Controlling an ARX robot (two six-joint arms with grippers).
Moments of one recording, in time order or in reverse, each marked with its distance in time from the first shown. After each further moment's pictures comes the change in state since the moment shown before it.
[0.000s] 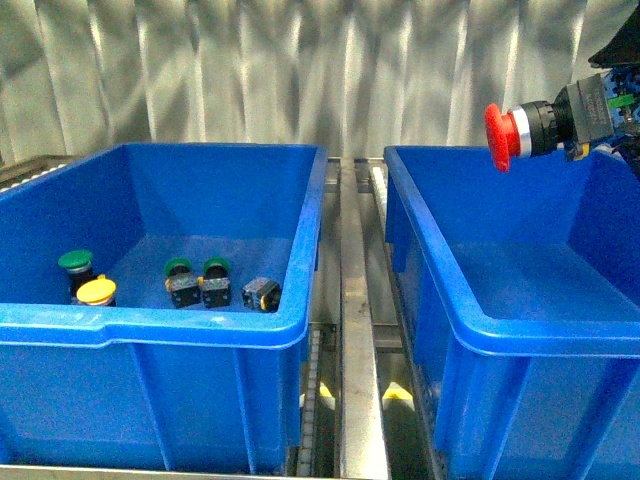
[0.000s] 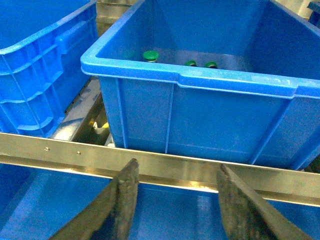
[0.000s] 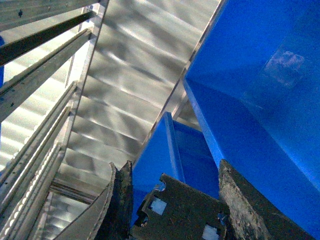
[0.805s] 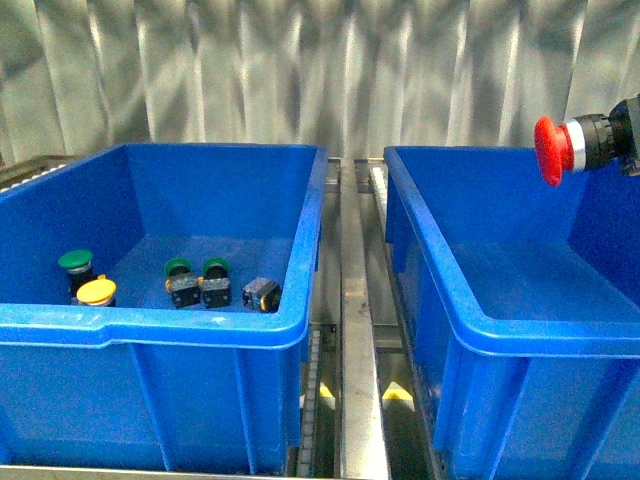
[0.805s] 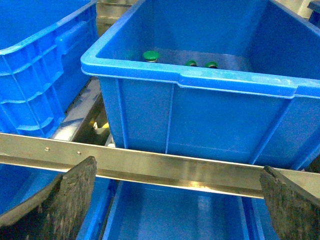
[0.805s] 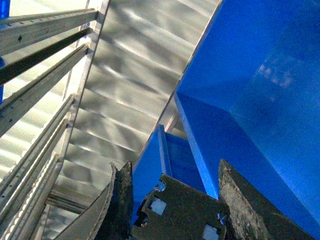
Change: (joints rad) left arm 0.000 0.000 0.000 0.000 0.000 0.002; right arm -0.052 -0.064 -0.075 0.018 -0.010 0.011
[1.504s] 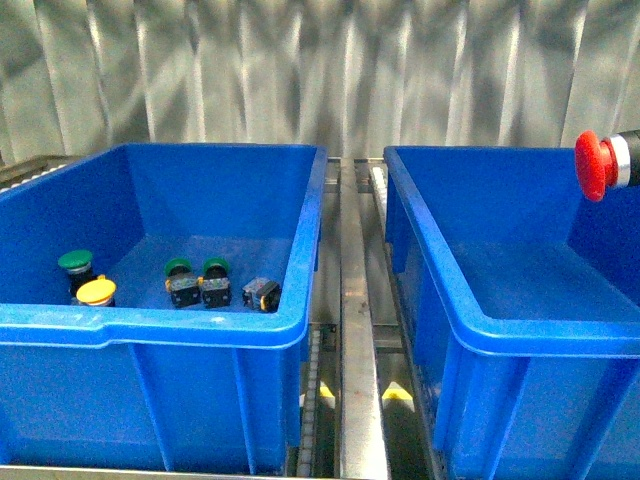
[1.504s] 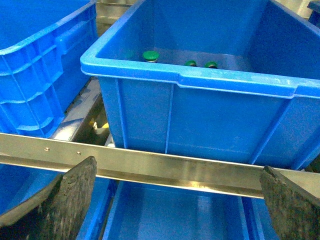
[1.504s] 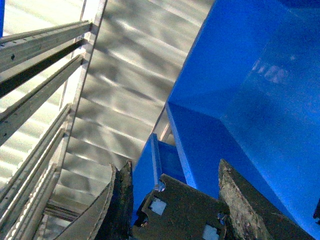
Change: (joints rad) left arm 0.000 0.000 0.000 0.000 0.000 0.000; right arm -0.070 -0.039 -0.050 0.004 -0.039 0.031
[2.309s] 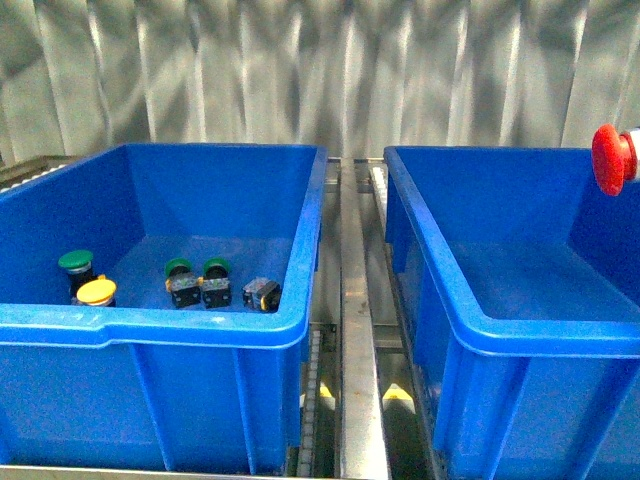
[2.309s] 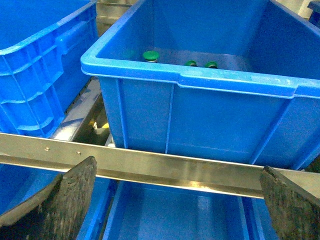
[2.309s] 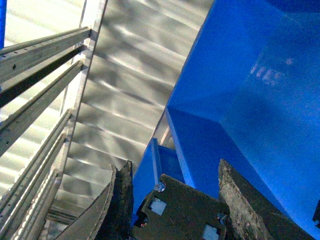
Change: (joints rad) left arm 0.000 0.000 0.000 0.000 0.000 0.000; right arm -0.029 -0.019 0.000 -0.022 -0.012 0.023
